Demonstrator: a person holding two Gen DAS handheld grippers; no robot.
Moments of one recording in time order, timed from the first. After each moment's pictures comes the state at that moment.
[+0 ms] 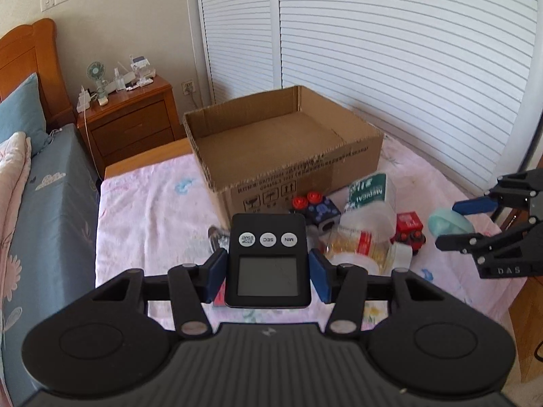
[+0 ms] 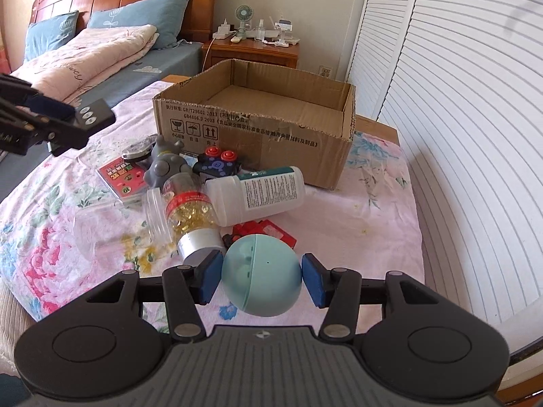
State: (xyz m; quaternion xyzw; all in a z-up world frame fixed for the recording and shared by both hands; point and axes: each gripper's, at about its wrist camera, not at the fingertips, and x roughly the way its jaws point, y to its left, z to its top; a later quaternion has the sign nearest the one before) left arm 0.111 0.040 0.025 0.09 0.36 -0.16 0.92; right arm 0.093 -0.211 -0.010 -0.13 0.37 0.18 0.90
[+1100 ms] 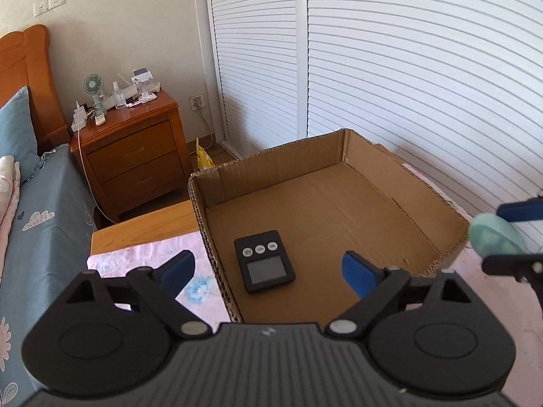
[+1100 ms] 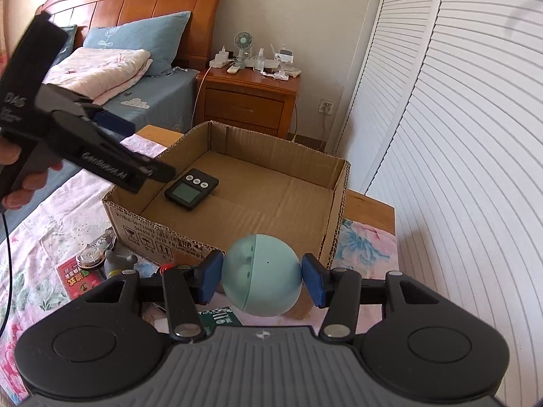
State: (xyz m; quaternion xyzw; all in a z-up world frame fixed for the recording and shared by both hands) left arm 0.259 0.037 0.025 0.08 0.35 -0.14 0.92; right arm 0.215 -0.185 0.045 -0.15 0.34 0.20 0.91
